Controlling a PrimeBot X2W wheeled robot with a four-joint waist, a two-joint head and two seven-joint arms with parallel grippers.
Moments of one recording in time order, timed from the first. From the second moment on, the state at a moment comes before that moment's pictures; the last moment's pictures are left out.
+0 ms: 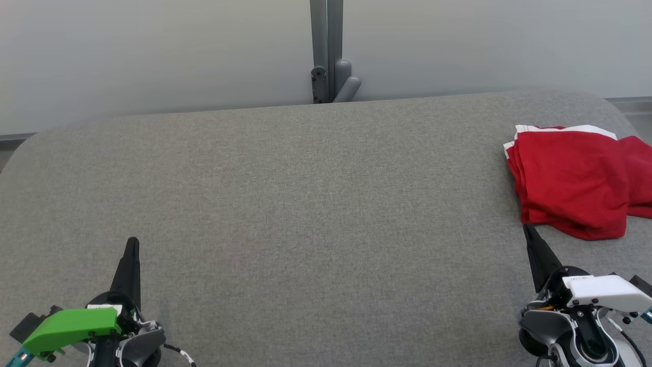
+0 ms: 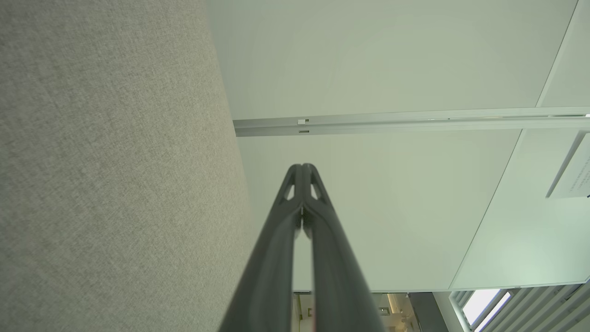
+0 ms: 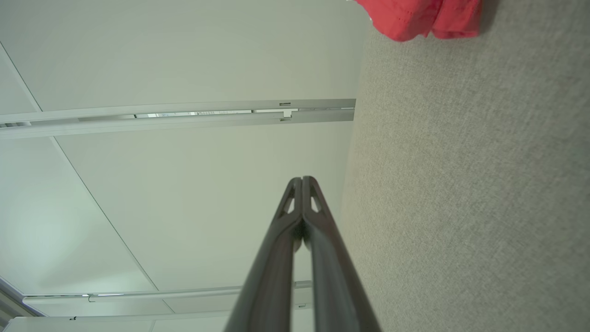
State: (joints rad) left arm -0.09 0.05 0.12 0.23 -1.62 -0.13 0.11; right arm -0.09 -0.05 -0.11 0.23 1.61 0.13 0.11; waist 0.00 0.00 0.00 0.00
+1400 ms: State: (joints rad) left arm -0.09 0.05 0.12 0.23 -1.62 -0.13 0.12; right arm -0.09 -0.05 -0.11 0.23 1.61 0.13 0.11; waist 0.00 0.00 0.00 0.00
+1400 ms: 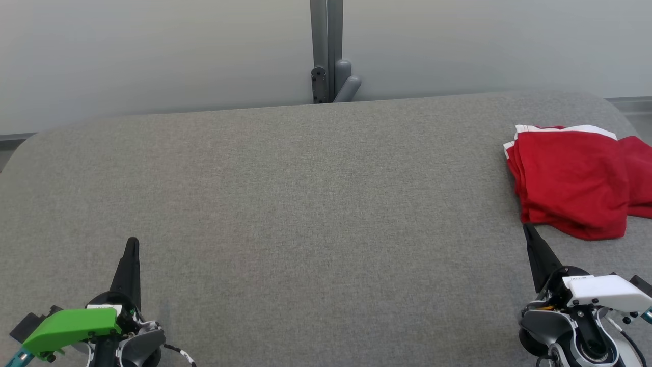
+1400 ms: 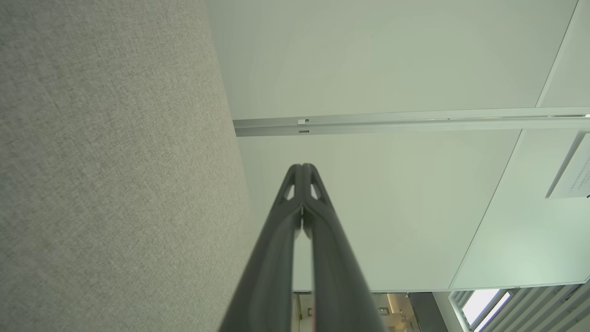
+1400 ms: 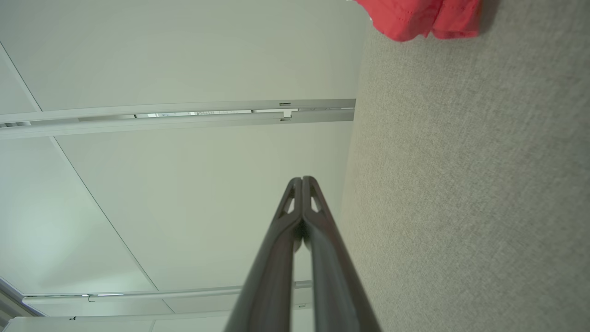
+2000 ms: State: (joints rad) left arm -0.09 0.05 0.12 0.23 -1.62 -0.13 0.12; right arm -0.09 -0.05 -0.11 0.23 1.61 0.13 0.11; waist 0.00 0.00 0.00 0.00
